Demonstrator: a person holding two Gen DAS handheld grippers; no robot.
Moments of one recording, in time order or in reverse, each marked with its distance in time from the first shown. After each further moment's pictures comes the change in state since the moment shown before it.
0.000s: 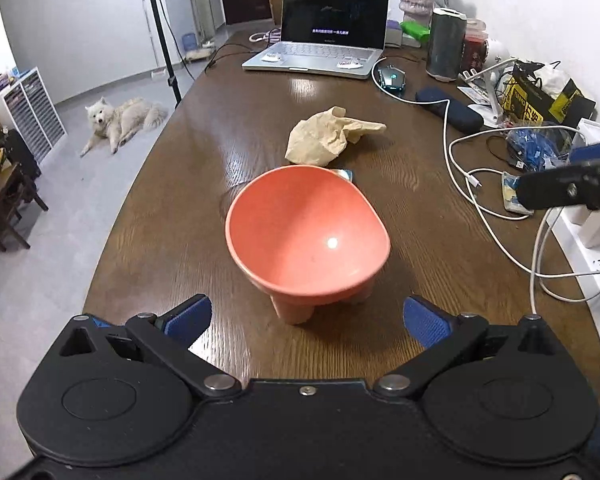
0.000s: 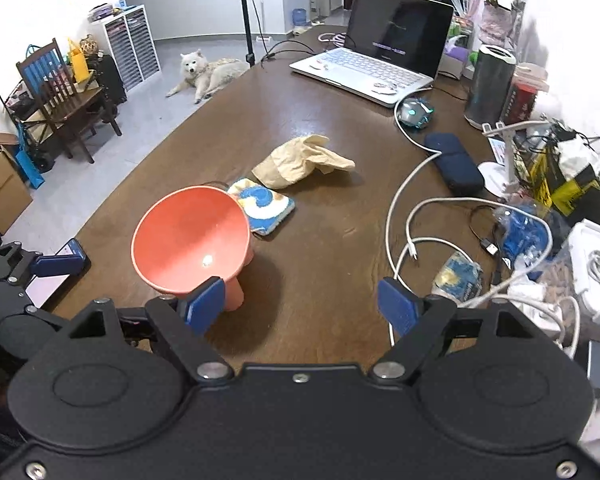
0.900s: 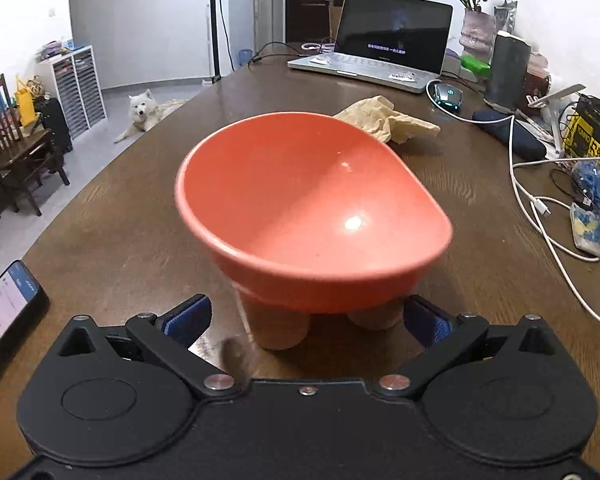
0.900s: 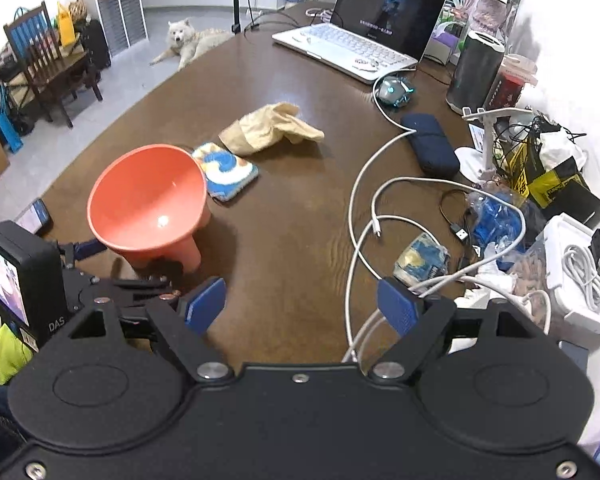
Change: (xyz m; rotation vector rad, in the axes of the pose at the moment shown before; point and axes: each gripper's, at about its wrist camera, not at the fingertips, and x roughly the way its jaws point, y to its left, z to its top) left arm 0.091 -0.015 -0.034 -0.206 -0.143 0.109; right arm 0.017 -0.024 -0.014 -0.083 0.092 -0.085
